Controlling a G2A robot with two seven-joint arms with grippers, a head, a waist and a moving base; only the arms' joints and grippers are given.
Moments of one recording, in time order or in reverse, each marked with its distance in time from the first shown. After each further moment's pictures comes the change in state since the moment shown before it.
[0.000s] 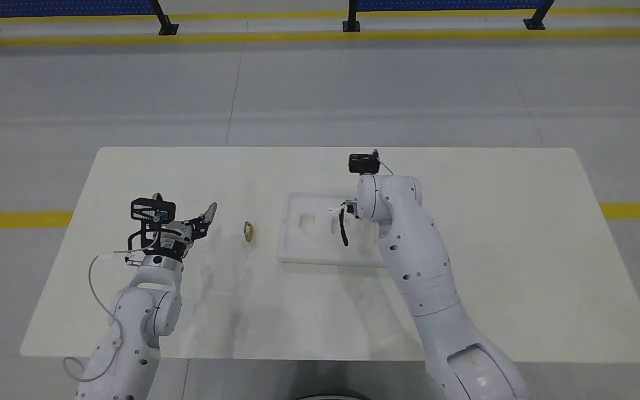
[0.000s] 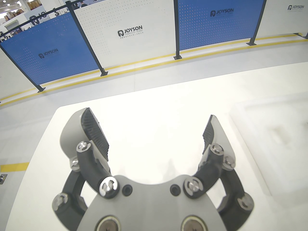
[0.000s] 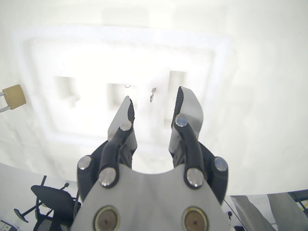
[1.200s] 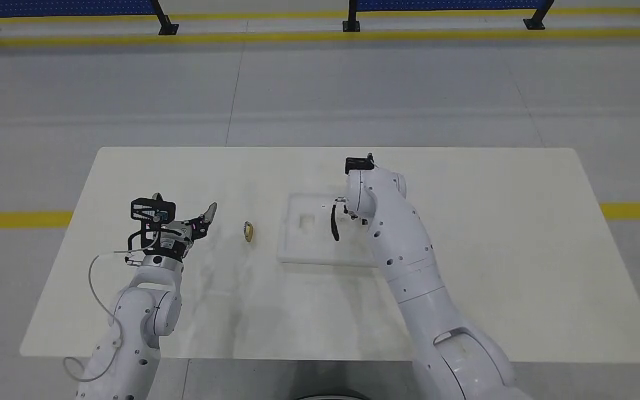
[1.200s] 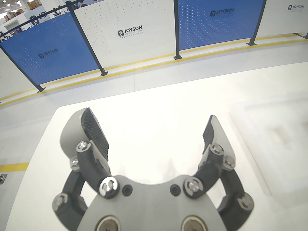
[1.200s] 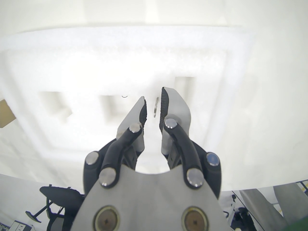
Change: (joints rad) left arm 0.000 0.000 0.000 0.000 0.000 0.000 0.000; right arm 0.079 -0.074 0.053 0.214 -0.061 0.036 -0.036
